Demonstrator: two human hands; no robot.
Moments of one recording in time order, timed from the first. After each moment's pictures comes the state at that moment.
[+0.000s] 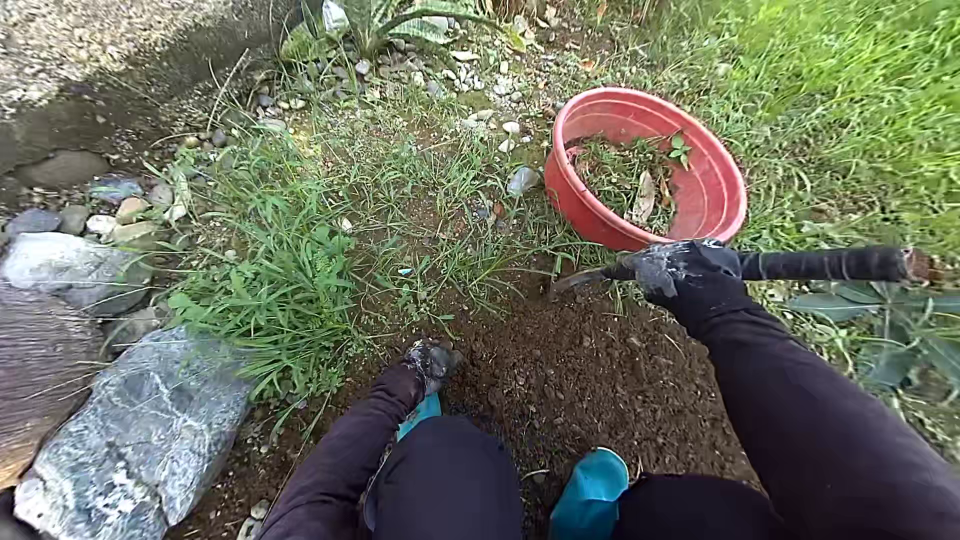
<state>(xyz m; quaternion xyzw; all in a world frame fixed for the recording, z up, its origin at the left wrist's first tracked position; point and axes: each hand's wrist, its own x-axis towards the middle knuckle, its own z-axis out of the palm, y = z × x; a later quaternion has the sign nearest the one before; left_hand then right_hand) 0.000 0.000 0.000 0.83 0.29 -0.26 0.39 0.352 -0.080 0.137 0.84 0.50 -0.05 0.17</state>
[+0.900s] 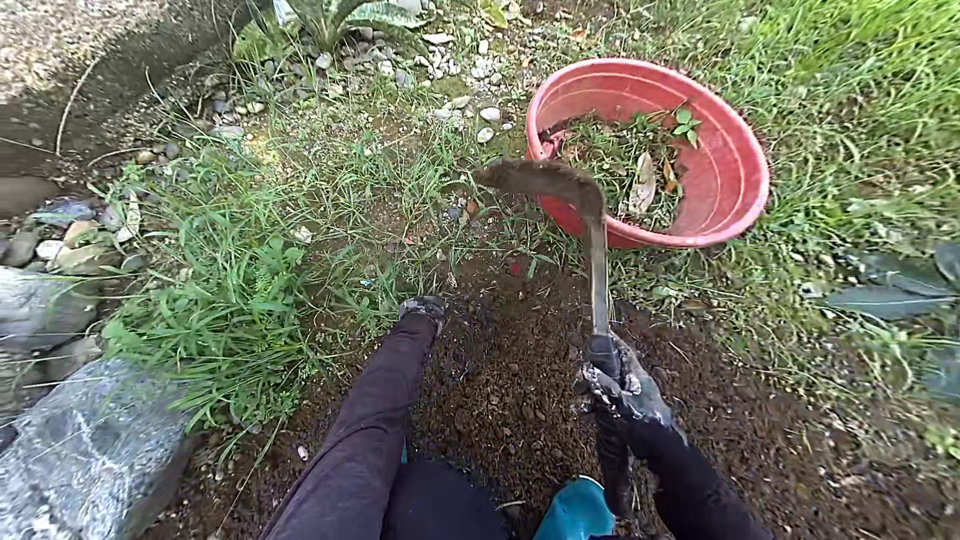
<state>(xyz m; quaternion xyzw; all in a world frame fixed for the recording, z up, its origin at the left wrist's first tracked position) 0.153 0.058 -0.060 0.78 0.47 -0.30 0.30 0.318 -0.193 0.033 0.74 0.23 -0.44 -0.46</state>
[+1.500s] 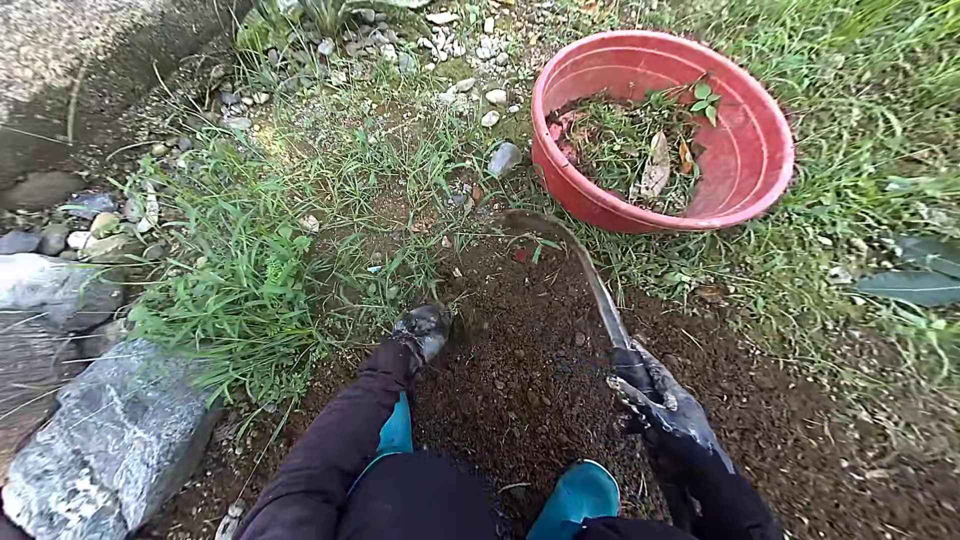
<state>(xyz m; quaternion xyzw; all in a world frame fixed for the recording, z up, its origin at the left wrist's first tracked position) 0.096 0.010 0.000 0.79 0.45 -0.13 0.40 0.336 -0.244 0.019 0.81 0.18 -0.39 -0.41</state>
